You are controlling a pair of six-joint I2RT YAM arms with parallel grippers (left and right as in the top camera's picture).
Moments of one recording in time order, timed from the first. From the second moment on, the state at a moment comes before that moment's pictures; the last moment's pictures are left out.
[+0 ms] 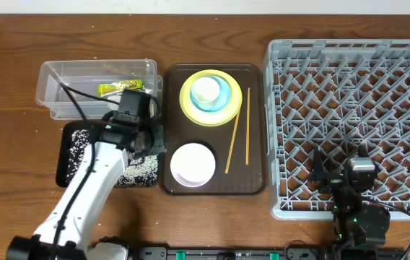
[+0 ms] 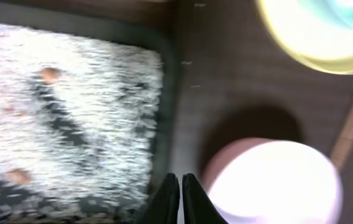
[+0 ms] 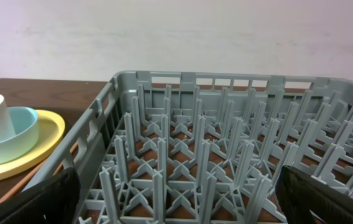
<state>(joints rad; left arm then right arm) -0.21 1.37 0.94 -0.81 0.12 -0.38 -0.04 0.01 0.01 -0.06 -0.08 0.00</state>
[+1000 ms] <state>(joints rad) -0.20 1.30 1.18 -1.01 0.56 -0.35 -0.05 0.03 0.06 -0.07 -0.28 0.23</state>
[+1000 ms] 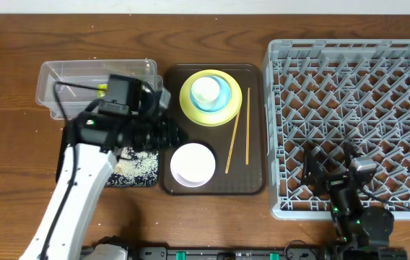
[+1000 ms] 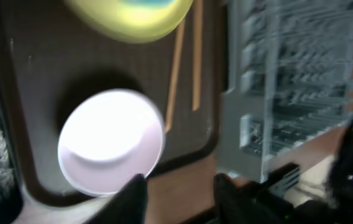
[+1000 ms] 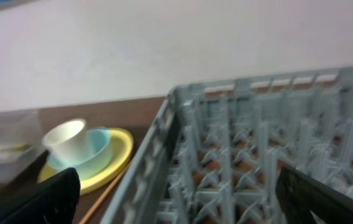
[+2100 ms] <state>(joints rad) 0.00 1.14 1.31 -0.90 0.22 -0.35 0.30 1.33 1.41 -0.97 -0.52 0.44</state>
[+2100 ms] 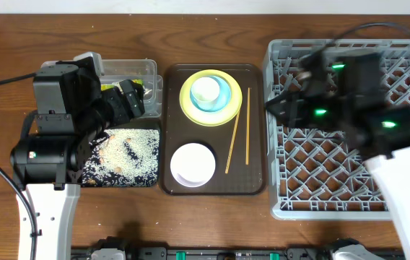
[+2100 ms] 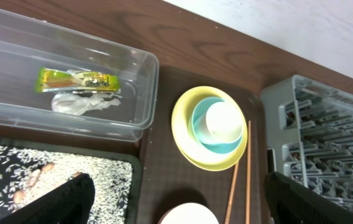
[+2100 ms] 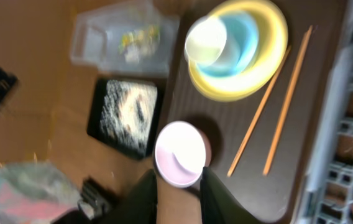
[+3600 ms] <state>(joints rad) 0.00 1.14 1.31 -0.91 0.20 -0.35 0.73 1.95 1.40 -0.87 0.25 0.84</state>
